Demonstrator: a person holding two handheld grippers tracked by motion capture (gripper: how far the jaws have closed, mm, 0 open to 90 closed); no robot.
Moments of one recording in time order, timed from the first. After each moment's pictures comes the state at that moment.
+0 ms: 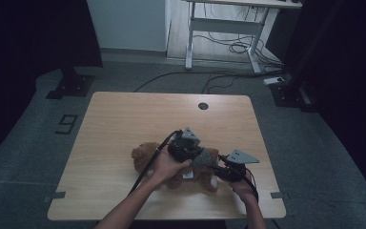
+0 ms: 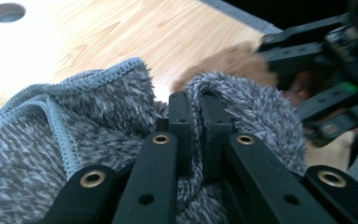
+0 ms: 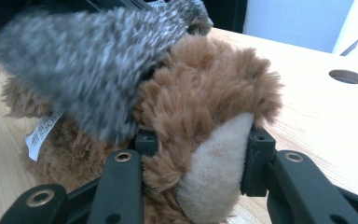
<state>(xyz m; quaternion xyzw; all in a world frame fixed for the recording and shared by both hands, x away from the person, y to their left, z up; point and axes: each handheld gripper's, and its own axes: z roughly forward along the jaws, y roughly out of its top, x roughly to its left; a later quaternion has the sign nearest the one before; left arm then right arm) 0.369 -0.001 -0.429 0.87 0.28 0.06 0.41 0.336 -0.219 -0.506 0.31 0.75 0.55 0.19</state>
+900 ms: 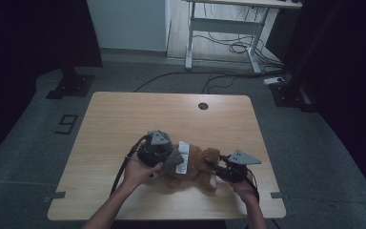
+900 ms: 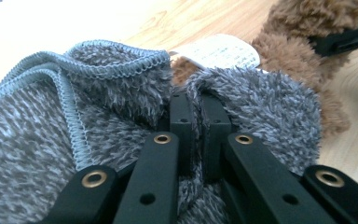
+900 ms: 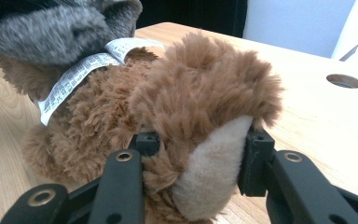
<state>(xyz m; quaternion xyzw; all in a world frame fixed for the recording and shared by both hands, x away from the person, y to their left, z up) 0.351 0.091 -0.436 0.85 0.34 0.14 0.39 0.334 -0.223 -0.506 0.31 0.75 0.56 0.19</state>
